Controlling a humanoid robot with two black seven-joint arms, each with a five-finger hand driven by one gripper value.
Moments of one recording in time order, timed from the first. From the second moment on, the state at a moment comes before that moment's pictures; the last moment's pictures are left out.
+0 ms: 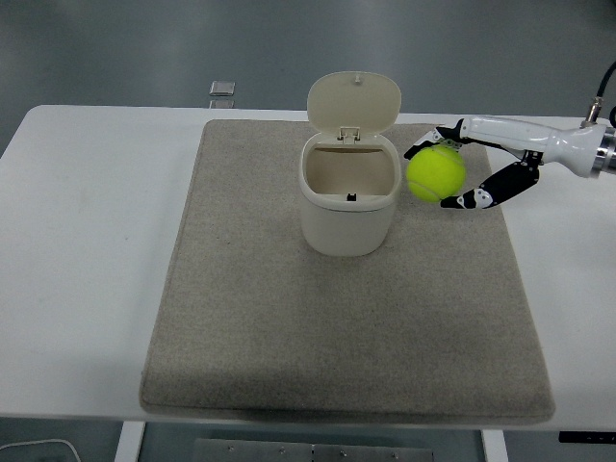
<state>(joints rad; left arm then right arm) 0.04 0.00 -0.28 -0.08 0.18 -0.11 -0.01 1.13 -0.71 0.23 1.17 -1.22 0.26 0.61</state>
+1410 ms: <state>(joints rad) 0.04 0.00 -0.28 -0.08 0.18 -0.11 -0.01 1.20 -0.53 0.23 1.11 -1.19 0.21 0.56</state>
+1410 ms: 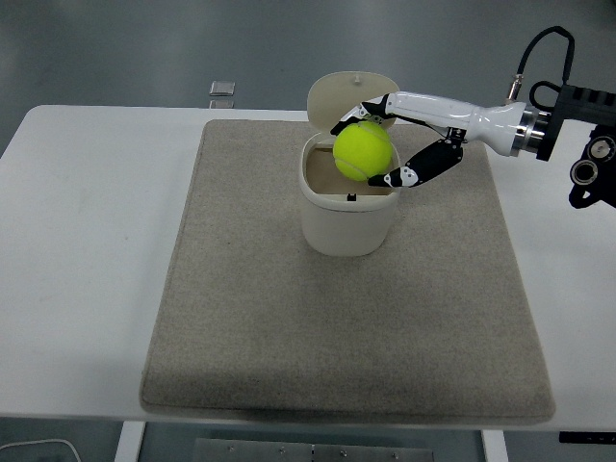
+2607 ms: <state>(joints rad) 0.04 0.00 -0.28 -0.08 0.18 -0.11 -0.01 1.18 -0.69 0.23 1.12 -0.91 0.50 0.56</state>
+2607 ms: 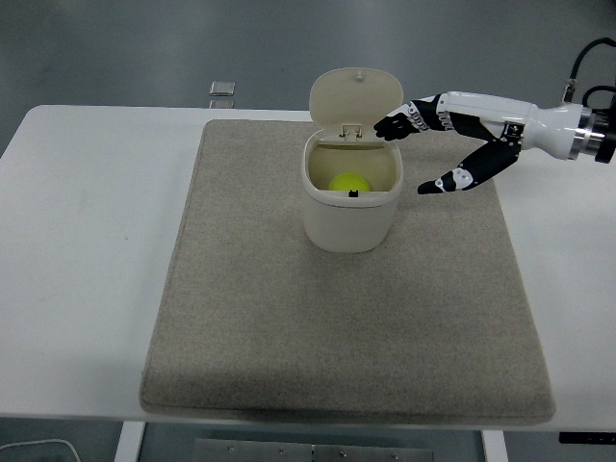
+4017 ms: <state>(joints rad) 0.04 0.00 -0.28 -0.08 0.18 -0.11 -0.01 0.99 -0.50 0.29 0.71 0.19 0.34 0.10</state>
